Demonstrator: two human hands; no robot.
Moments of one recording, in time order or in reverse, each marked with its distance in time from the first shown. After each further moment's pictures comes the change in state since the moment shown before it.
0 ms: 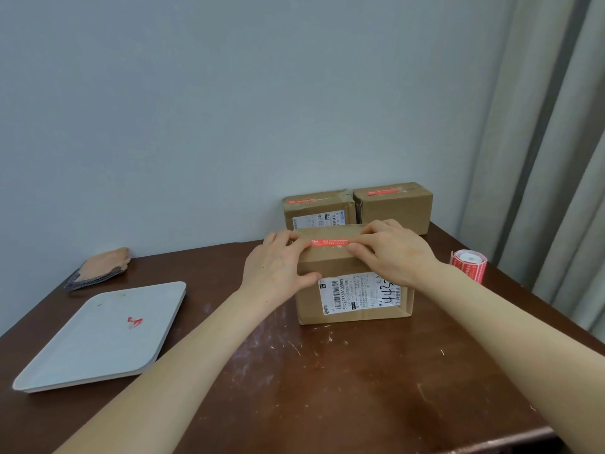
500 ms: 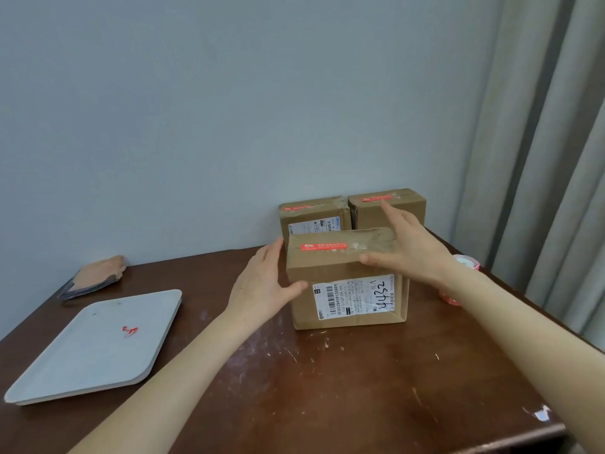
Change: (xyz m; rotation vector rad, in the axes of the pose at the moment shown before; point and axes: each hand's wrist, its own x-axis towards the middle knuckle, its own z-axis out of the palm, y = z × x) left_hand -0.017 -0.009 0.006 -0.325 -0.061 -0.196; right_hand -0.016 0.022 -0.018 0.393 0.062 0.195
